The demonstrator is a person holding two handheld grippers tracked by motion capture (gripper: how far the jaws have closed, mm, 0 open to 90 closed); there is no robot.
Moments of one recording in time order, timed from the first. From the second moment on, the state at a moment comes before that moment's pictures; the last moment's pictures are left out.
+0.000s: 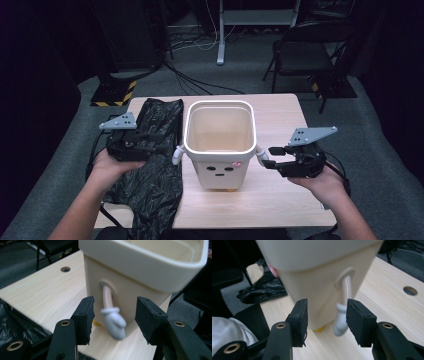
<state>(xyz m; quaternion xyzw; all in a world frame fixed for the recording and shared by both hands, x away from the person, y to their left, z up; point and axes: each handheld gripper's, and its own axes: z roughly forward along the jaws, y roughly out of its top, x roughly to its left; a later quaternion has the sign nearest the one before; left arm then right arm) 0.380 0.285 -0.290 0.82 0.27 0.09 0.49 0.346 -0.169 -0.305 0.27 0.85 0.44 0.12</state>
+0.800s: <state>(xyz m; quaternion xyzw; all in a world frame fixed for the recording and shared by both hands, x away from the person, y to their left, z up) 0.428 0.251 -0.243 0.81 0.26 0.10 0.51 0.348 -0.156 -0.248 0.19 0.85 0.47 0.11</state>
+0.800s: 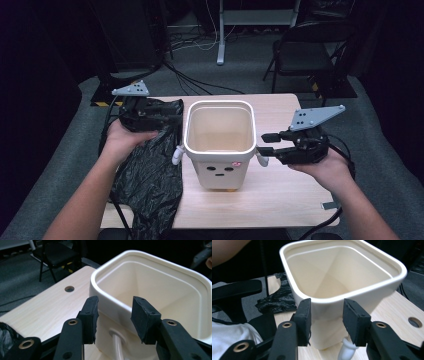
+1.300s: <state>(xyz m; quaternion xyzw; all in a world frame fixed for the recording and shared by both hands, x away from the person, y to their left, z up) 0.457 0.225 -0.242 0.83 0.25 0.11 0.49 0.350 -0.135 -0.237 0.14 0.86 0.48 0.09</state>
